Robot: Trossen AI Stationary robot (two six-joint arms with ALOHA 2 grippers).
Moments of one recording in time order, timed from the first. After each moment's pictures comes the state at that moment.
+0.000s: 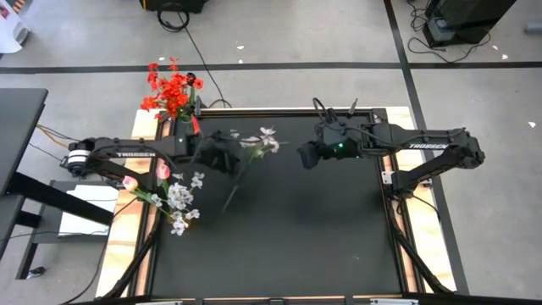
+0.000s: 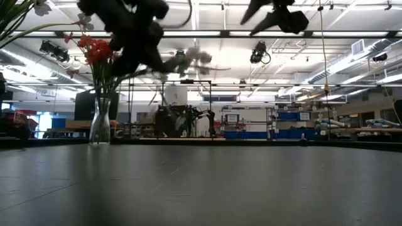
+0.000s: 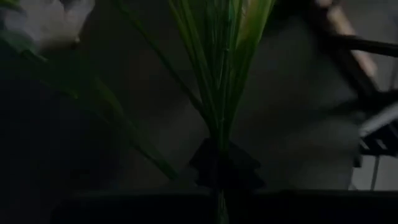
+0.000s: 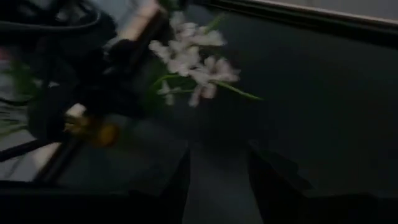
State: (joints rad) left arm 0.15 1.26 0.96 -0.47 0.07 -0.73; right arm -0.04 1.31 1.31 -0.70 0.26 0.90
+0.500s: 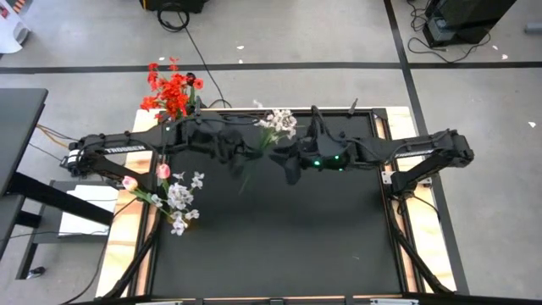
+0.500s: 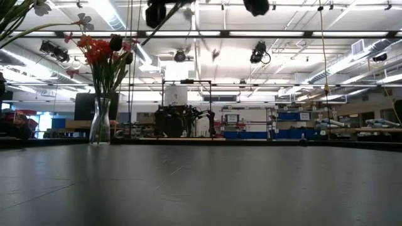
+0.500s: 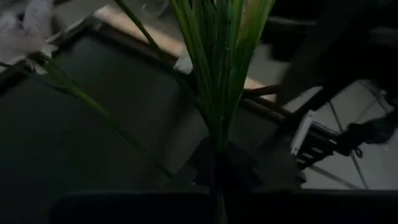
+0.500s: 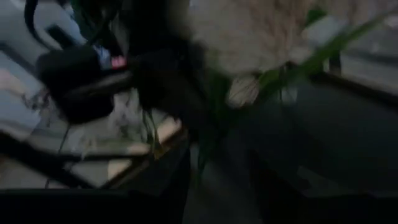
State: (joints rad) left arm 0.13 1.26 1.25 -0.37 0.12 -0.41; right arm 0.07 1.42 1.31 -0.18 0.30 0.63
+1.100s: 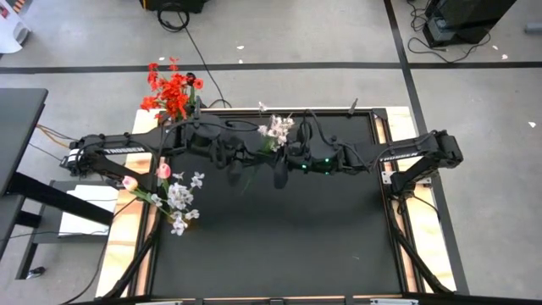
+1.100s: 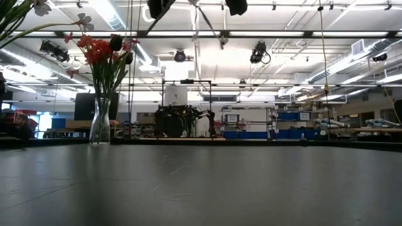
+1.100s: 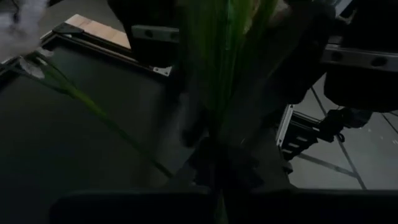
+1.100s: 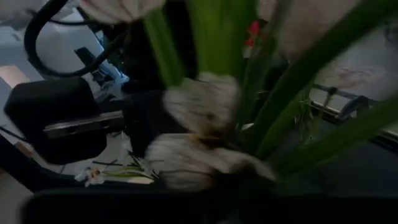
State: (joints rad) left arm 0.09 1.26 1.26 -0.34 0.16 -0.36; right arm 0.07 1.53 1.31 0.10 0.30 0.49
